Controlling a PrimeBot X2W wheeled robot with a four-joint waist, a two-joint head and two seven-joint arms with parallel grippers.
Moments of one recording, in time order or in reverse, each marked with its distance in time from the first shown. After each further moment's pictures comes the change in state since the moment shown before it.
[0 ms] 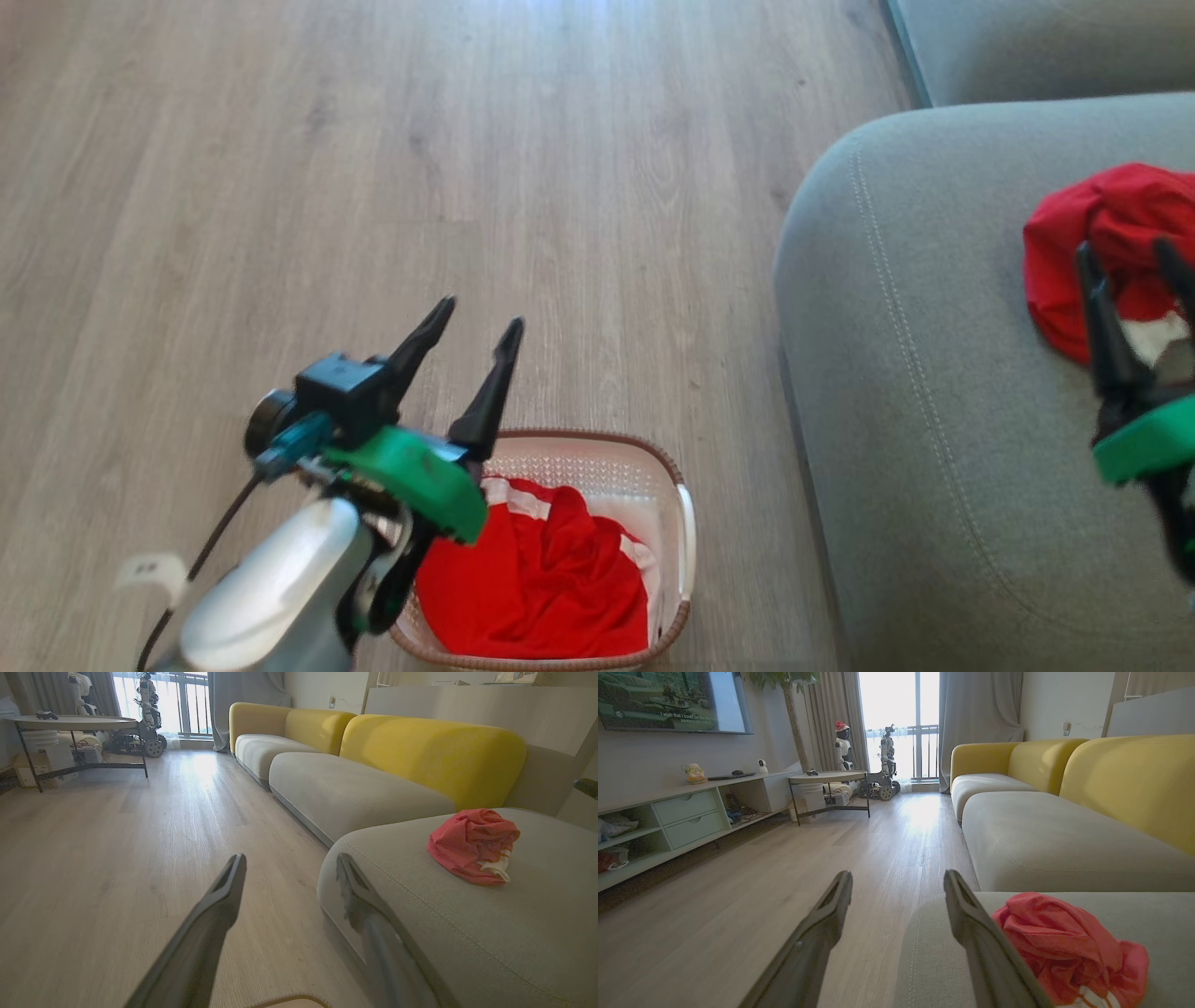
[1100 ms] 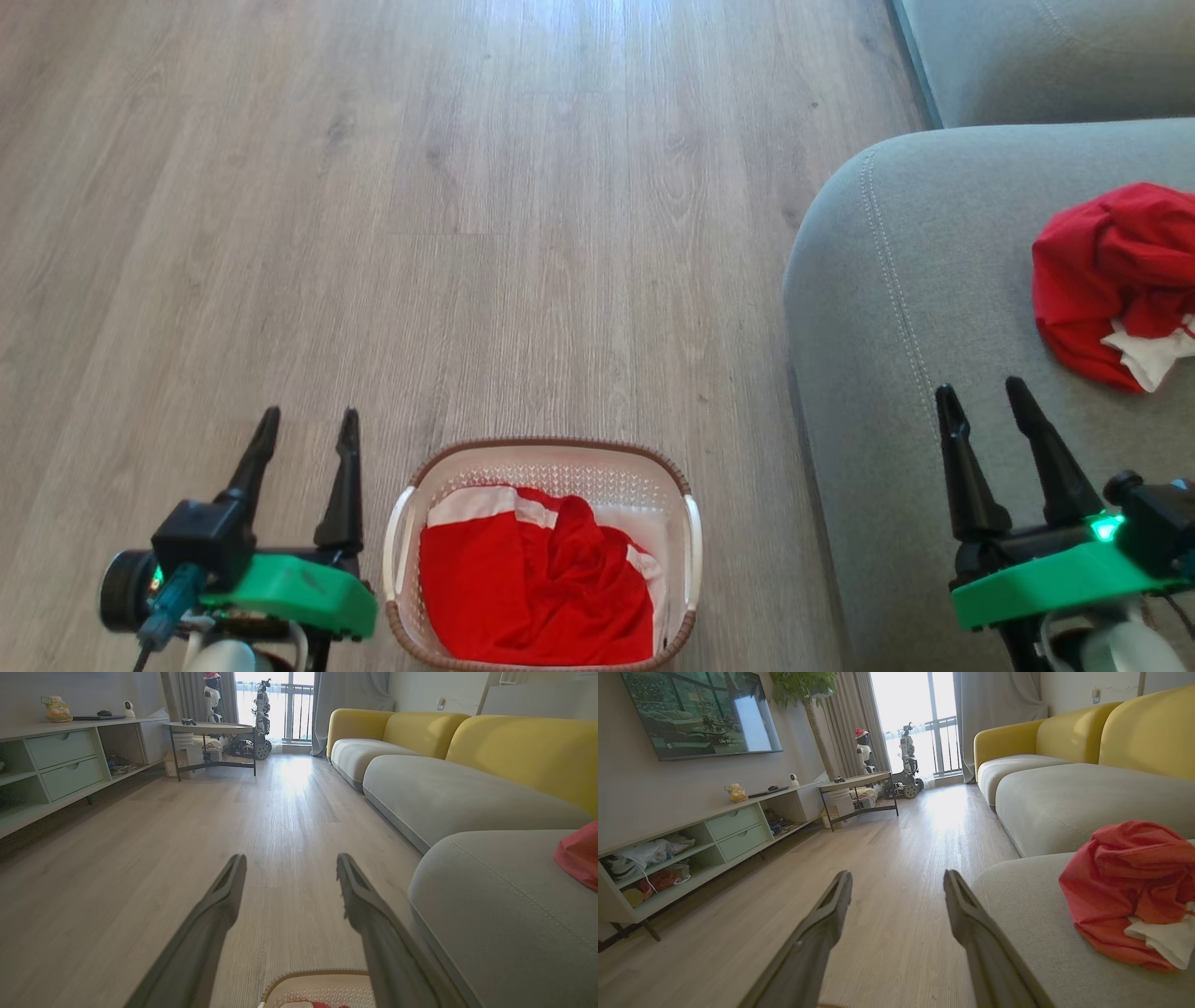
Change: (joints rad) left arm 0.413 -0.050 0.425 -0.146 0.262 0.065 -0.002; right arm 0.269 0.290 0.007 -0.175 -0.149 0.000 -0.083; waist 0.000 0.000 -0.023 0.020
